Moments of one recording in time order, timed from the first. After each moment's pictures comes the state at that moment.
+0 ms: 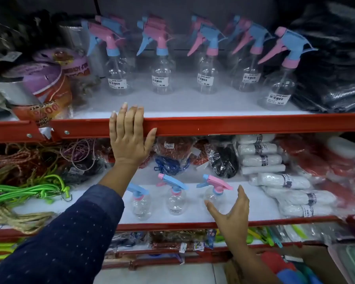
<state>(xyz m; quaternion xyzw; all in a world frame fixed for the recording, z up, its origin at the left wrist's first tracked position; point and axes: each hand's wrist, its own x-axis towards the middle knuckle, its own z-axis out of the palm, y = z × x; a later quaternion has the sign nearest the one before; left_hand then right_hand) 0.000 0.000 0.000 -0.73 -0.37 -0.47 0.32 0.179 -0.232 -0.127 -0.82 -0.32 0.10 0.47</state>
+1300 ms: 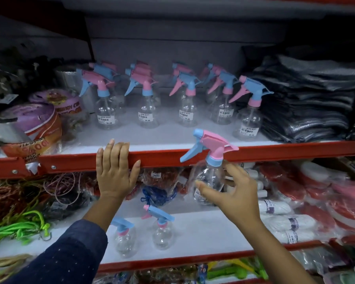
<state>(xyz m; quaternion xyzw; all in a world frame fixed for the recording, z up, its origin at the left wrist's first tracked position) 0.003 -0.006 0.004 -0.72 -0.39 -0.47 0.32 0.206 -0.221 0.056 -0.67 -0.50 0.02 0.55</state>
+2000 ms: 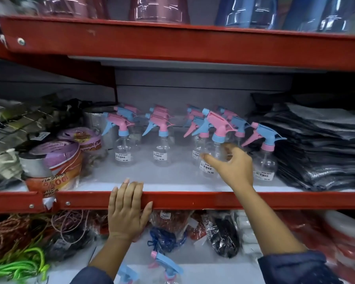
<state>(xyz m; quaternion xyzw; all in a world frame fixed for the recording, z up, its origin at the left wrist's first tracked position) 0.005 -0.002 0.005 -0.71 -0.37 -0.49 0.34 0.242 -0.103 0.148 -0.72 -0.44 -0.01 0.54</state>
